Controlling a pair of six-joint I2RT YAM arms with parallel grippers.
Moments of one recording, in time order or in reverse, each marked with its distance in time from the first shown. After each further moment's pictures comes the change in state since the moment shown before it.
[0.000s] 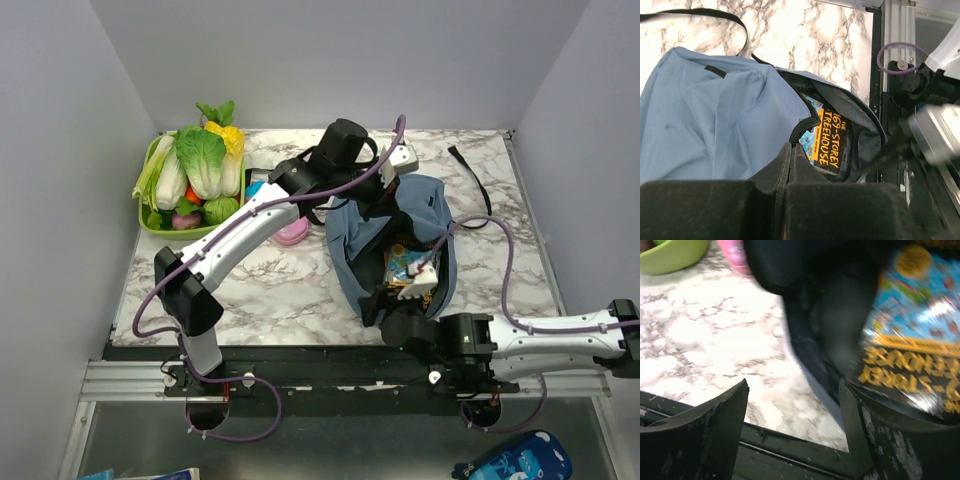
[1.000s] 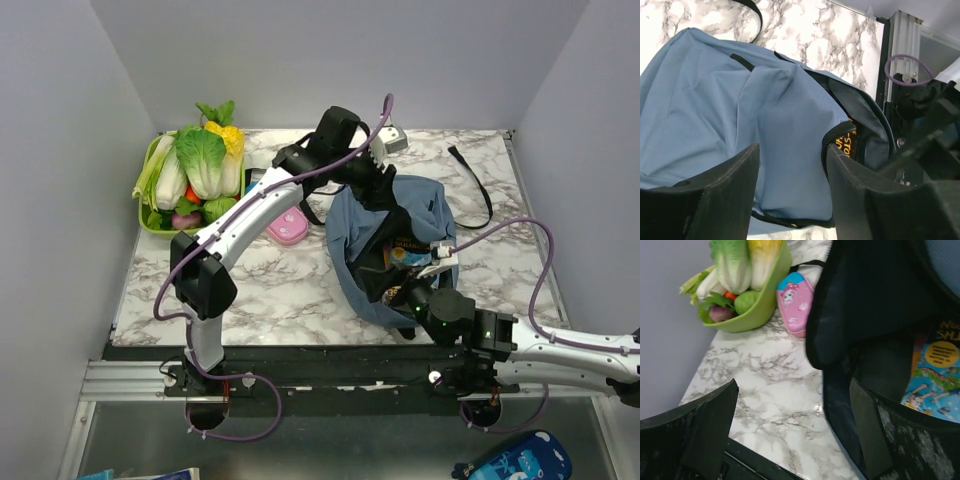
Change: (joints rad) left arm 0.106 0.143 0.109 0.003 0.065 -0.104; right arm -0.180 -0.125 -0.051 0.598 -0.170 -0.540
